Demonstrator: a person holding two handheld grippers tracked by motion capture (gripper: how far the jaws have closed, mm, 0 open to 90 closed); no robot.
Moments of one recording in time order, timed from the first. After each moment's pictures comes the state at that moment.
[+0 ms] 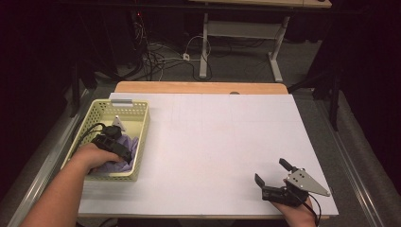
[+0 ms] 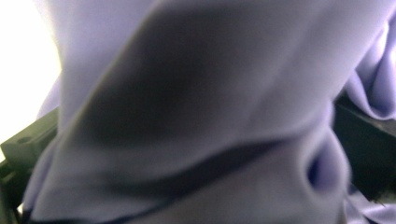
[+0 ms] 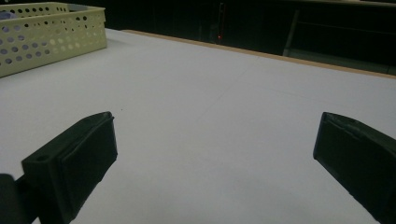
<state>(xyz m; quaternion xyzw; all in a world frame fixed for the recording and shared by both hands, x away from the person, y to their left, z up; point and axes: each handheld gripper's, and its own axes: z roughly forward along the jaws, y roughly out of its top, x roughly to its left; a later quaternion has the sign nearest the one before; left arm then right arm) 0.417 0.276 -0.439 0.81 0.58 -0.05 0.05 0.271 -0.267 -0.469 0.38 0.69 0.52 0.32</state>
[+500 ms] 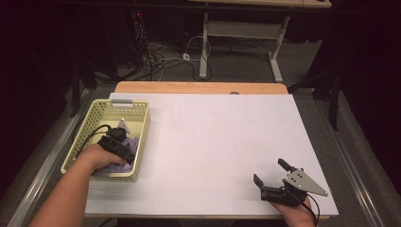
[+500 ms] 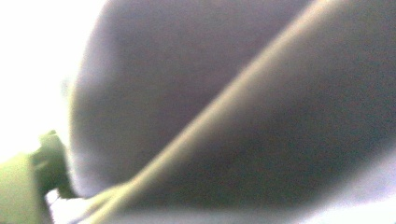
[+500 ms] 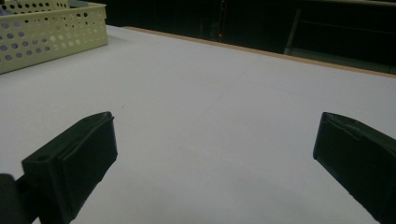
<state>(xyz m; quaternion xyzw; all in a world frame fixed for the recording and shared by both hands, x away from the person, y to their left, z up) 0.419 0.267 -0.450 0.83 0.55 -0.05 0.05 0.272 -0.264 -0.471 0.37 0.70 0.52 0.32</state>
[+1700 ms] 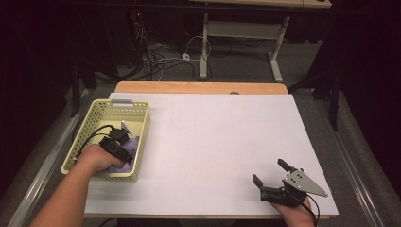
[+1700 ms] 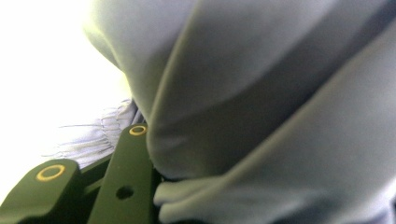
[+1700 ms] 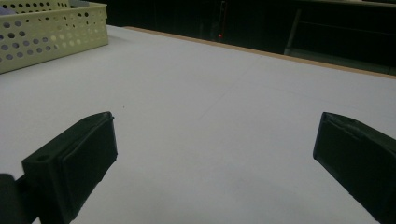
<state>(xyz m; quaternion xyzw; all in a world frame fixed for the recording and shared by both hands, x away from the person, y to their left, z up) 0.409 0.261 -0.443 0.87 0.48 -0.04 0.10 0.271 -0.264 -0.471 0.37 0.70 0.52 0.33</state>
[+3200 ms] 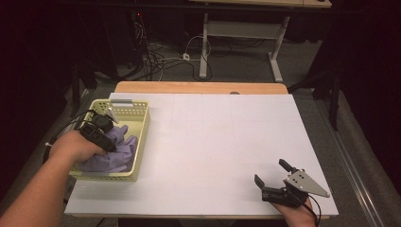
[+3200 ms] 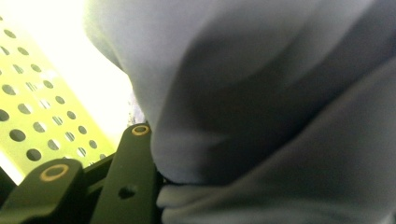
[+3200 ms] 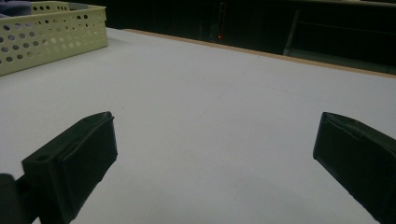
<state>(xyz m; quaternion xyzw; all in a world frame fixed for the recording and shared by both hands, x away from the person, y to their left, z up) 0.395 0.279 -0.369 0.87 0.49 0.04 0.04 0.269 -0.267 -0.470 0.38 0.70 0.52 0.32</state>
